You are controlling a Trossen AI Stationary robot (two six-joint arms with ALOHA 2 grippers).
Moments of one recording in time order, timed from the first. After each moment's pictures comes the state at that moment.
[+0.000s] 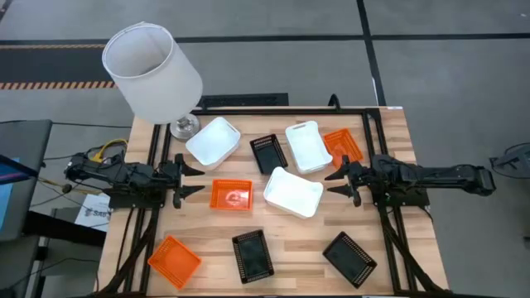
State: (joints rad) left arm -0.25 0.01 0.10 -0.28 -0.32 -0.23; right arm -0.12 0.27 0.01 0.06 -0.23 0.18
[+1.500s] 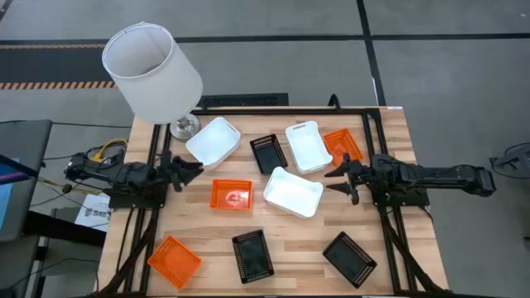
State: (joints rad) left arm -0.25 0.01 0.09 -0.13 -0.58 -0.85; right arm -0.13 0.27 0.01 0.05 -0.18 0.14
